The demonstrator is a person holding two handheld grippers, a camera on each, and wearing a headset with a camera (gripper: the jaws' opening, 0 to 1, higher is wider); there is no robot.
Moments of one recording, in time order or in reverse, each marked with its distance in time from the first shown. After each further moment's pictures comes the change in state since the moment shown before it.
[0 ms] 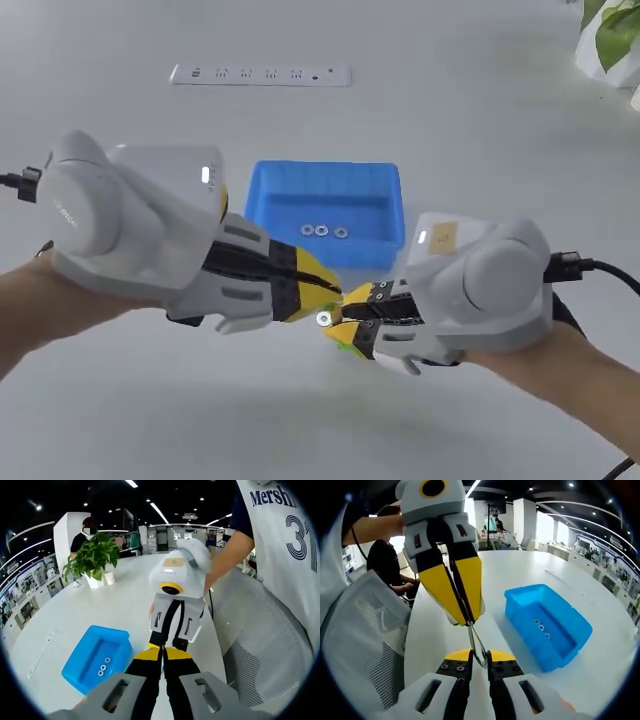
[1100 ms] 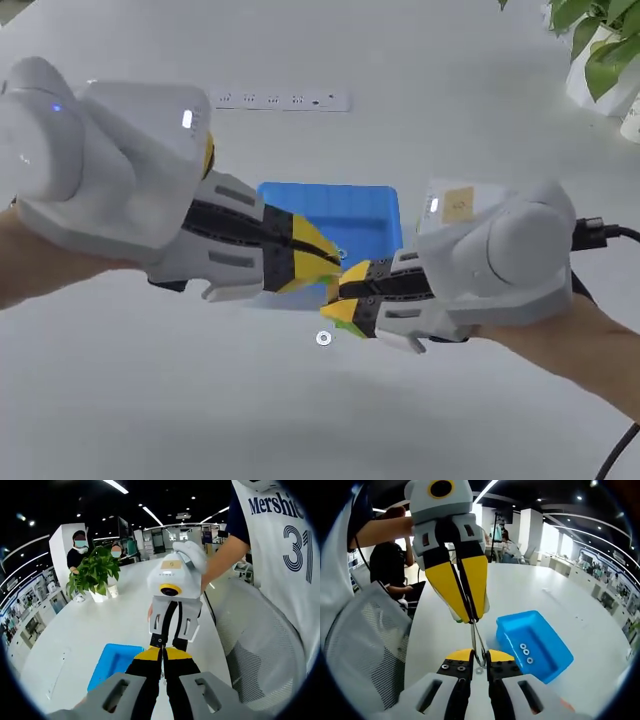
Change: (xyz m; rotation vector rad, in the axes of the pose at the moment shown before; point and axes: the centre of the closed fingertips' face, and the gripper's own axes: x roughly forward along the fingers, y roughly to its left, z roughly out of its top) left arm -0.032 0.019 0.046 0.113 -0.017 0.026; right arm -0.025 -0.015 0.054 -0.100 -0.060 -0.023
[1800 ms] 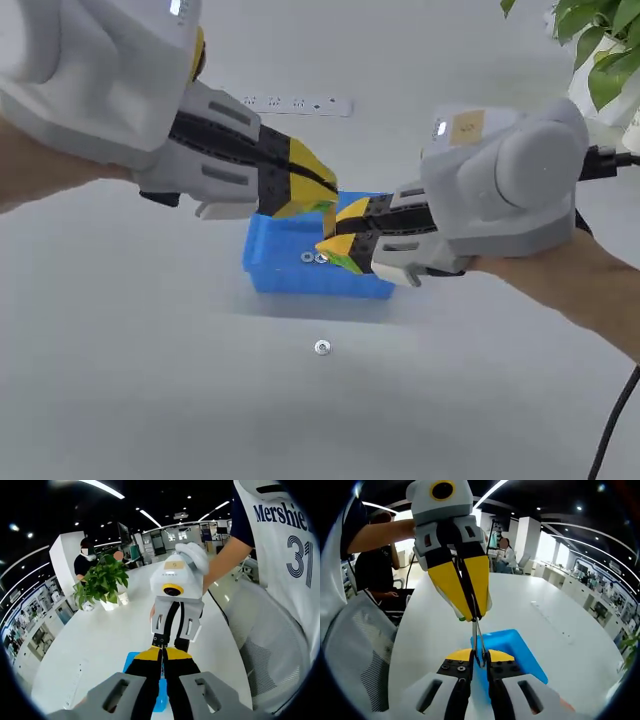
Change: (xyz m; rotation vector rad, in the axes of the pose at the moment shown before) left arm -0.012 0.047 0.016 0.070 -0.003 0.037; right arm 0.001 -0.046 0.031 -0.043 -0.042 -0.058
